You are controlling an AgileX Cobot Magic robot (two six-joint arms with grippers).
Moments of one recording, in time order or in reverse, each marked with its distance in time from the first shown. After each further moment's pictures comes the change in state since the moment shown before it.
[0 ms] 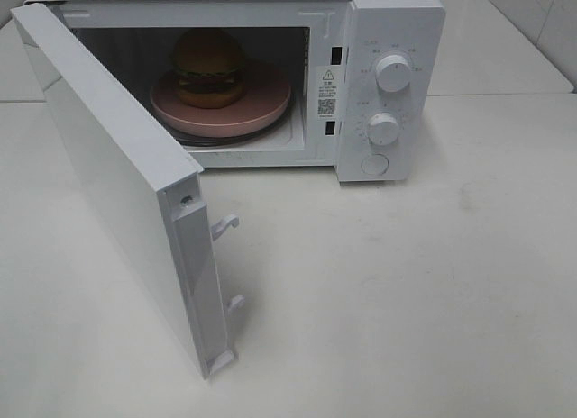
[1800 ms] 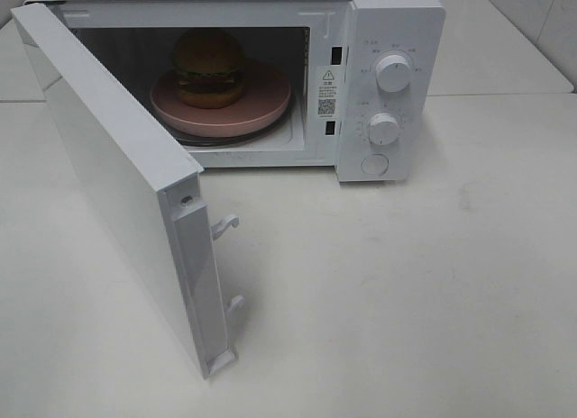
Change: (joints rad) left arm 0.000 0.099 -0.034 0.029 -0.061 0.000; right arm 0.000 0.000 0.000 0.000 0.000 -0.001
